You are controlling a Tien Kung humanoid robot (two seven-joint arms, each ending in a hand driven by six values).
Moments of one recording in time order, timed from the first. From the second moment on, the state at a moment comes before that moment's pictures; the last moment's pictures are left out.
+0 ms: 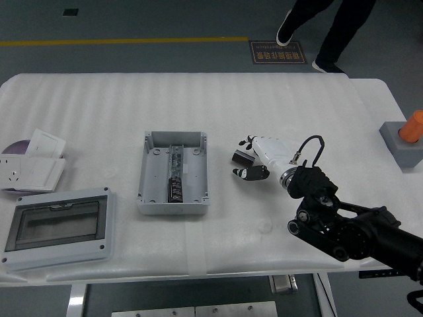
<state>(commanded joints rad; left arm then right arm) -0.02 0.24 -0.58 -0.18 0.54 -0.01 0.20 0.63 -0.24 0.44 1.05 -1.77 -0.34 -0.32</state>
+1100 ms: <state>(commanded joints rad) -0.02 0.24 -0.58 -0.18 0.54 -0.01 0.19 0.63 -0.22 0.41 1.01 -1.77 -0.38 -0.32</state>
